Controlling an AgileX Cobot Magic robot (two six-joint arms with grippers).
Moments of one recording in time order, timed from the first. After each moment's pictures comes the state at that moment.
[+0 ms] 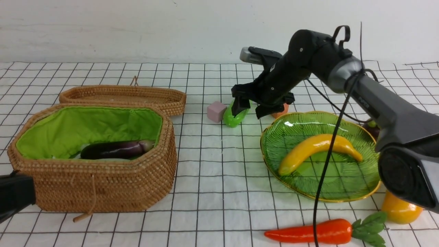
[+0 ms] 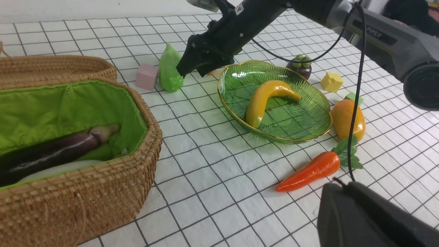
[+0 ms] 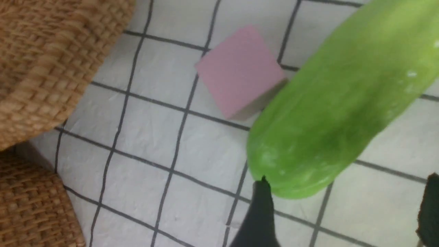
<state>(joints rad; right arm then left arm) 0.30 2.55 -2.49 0.42 1.06 -0.01 -0.70 0.44 -0.76 0.05 0.70 -0.31</state>
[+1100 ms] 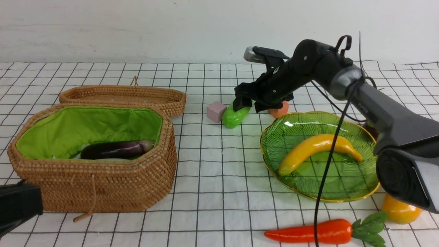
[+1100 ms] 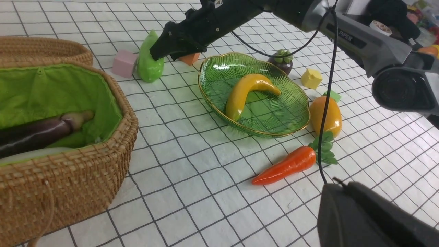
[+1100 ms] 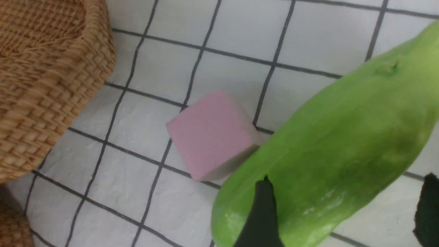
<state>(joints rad) 0.28 2.60 -2.49 0.44 0.92 -0.15 -0.70 0.44 -0.76 -0.03 0.70 -0.32</state>
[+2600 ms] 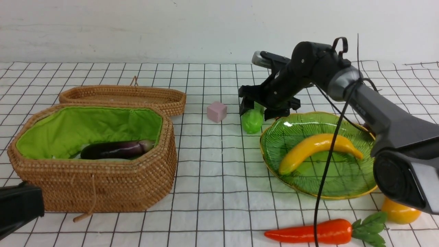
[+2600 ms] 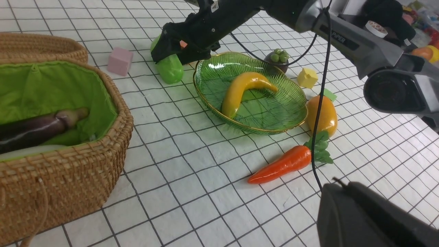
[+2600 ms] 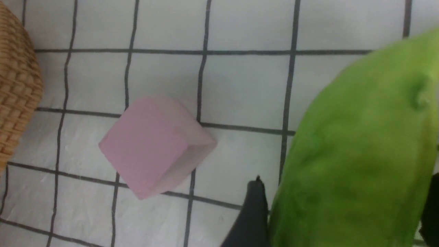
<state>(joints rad) 0.29 2.63 -2.52 0.34 0.96 0.14 -0.70 0.44 -0.76 -0.04 0.70 -0.32</state>
